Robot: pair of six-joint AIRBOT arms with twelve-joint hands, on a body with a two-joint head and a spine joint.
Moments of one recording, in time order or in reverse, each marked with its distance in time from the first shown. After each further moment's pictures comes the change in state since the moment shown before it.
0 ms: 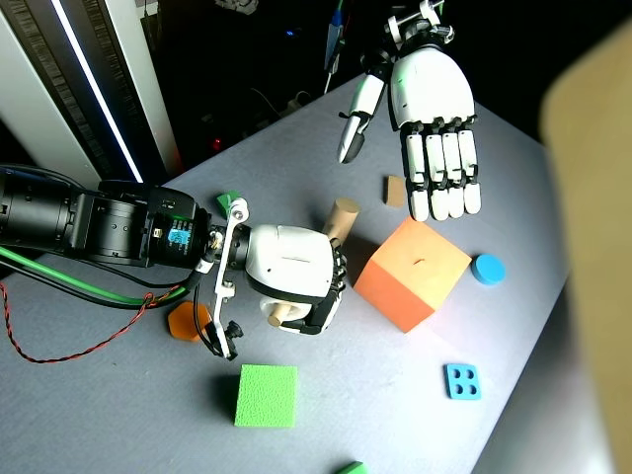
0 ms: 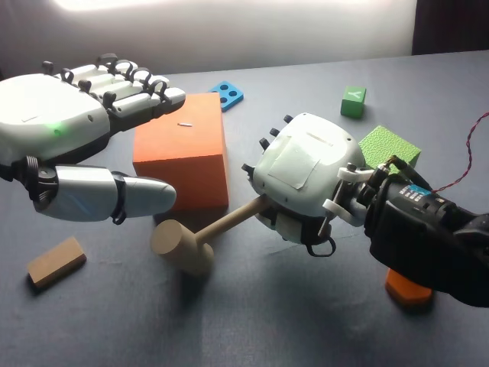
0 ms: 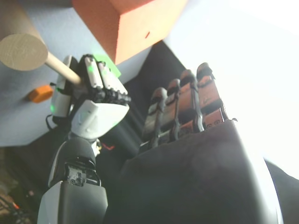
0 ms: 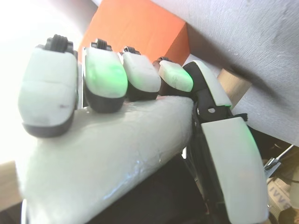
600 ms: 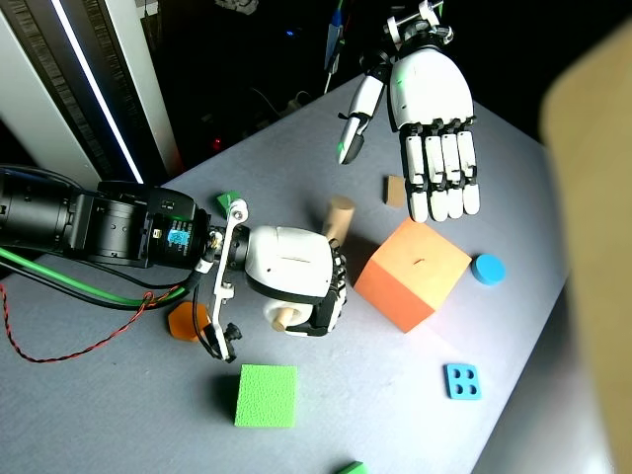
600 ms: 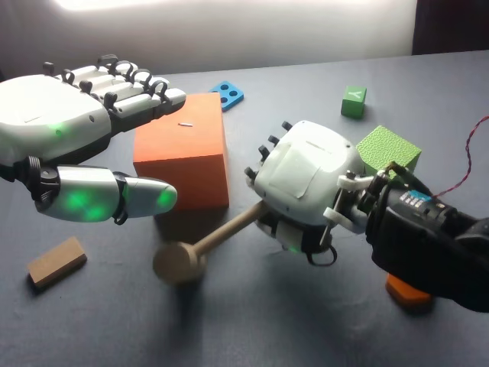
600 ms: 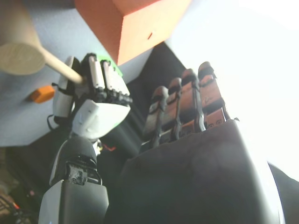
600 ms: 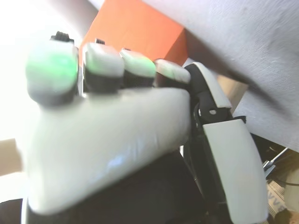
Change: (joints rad) left arm -0.003 0.000 -0.003 0.000 0.007 0.000; right arm -0.008 0.005 -0.011 -0.005 -0.023 -0.018
